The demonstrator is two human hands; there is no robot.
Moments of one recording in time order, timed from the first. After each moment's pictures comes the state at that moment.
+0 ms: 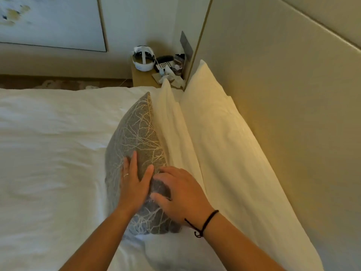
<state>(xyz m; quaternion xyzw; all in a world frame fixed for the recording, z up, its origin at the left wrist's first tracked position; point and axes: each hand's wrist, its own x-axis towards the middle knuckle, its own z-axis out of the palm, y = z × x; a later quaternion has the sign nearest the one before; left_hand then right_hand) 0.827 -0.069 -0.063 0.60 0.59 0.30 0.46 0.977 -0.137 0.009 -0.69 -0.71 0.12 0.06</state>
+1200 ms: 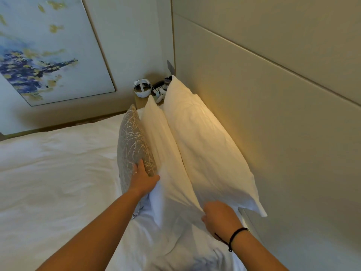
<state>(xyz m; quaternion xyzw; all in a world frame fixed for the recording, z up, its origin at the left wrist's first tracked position) 0.856 -0.212 0.013 0.66 0.63 0.13 0.39 1.050 -0.409 0.041 -0.77 -0.59 0.24 -0.05</state>
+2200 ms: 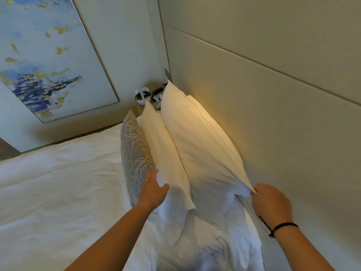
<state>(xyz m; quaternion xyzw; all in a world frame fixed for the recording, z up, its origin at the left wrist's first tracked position) 0.868 -0.300 0.018 0.71 0.59 0.15 0.36 1.158 -0.507 0.040 -0.89 -0.42 0.08 0.14</state>
